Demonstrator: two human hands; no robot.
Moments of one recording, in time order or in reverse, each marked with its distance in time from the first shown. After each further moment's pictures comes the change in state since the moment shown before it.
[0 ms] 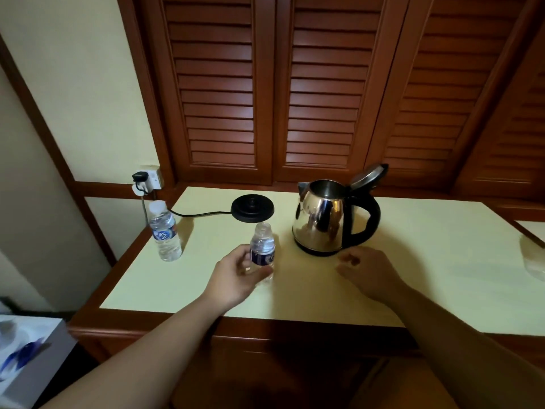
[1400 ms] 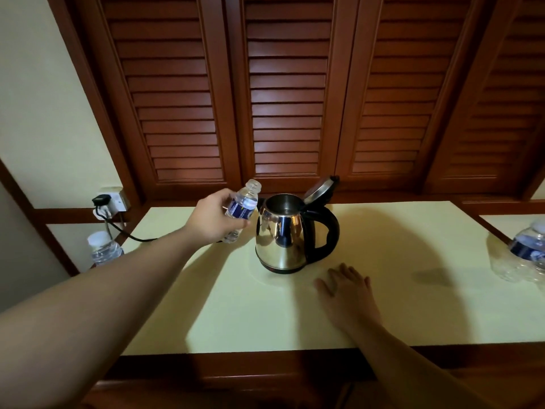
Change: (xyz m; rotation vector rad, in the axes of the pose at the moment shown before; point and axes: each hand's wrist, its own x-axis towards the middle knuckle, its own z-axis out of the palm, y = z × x) left_hand 0.128 0.119 0.007 0.471 -0.025 0.199; right_hand -0.004 0.053 0.020 -0.222 0.039 0.192
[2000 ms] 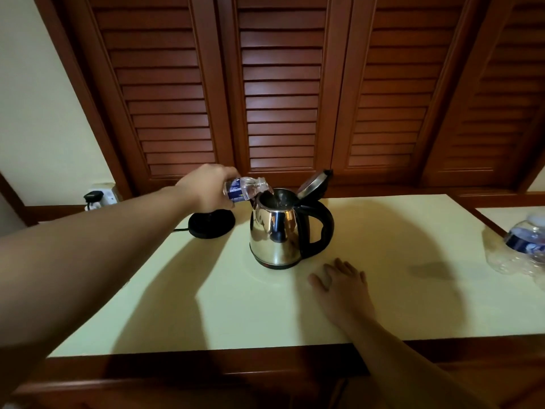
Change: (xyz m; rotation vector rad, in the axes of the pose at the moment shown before) left_hand 0.045 0.036 -0.031 0.608 -0.170 0.195; right_hand -0.004 -0.003 -0.006 0.008 0.014 -0.010
